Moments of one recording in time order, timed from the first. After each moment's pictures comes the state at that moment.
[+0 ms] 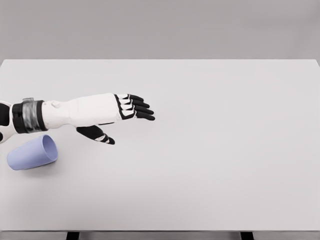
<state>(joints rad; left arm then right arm) -0.52 0.76 -0.53 -1.76 -0.08 -0.61 -0.61 -0.01 0.00 -0.05 -0.01 0.10 -0.06 0.09</state>
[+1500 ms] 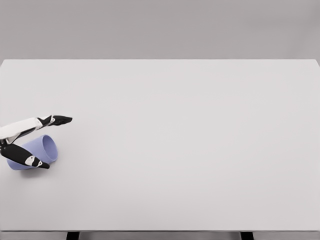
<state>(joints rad) -0.11 1.29 -0.51 -1.77 0.52 -0.31 -0.38 -0.01 0.00 -0.05 -0.01 0.10 -0.06 0.09</state>
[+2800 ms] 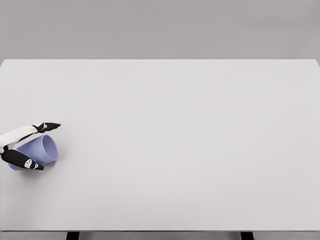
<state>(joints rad) -0.06 1.25 -0.51 -1.75 0.35 -0.05 -0.24 -0.01 0.00 -0.05 -0.01 0.10 -0.06 0.09</state>
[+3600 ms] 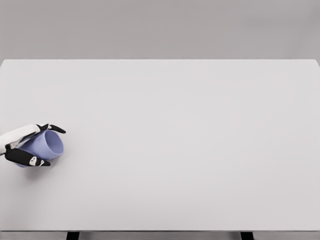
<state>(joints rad) -0.06 1.23 -0.50 -1.73 0.46 -0.13 -0.29 -0.01 0.00 -0.05 -0.01 0.10 -0.06 0.09</state>
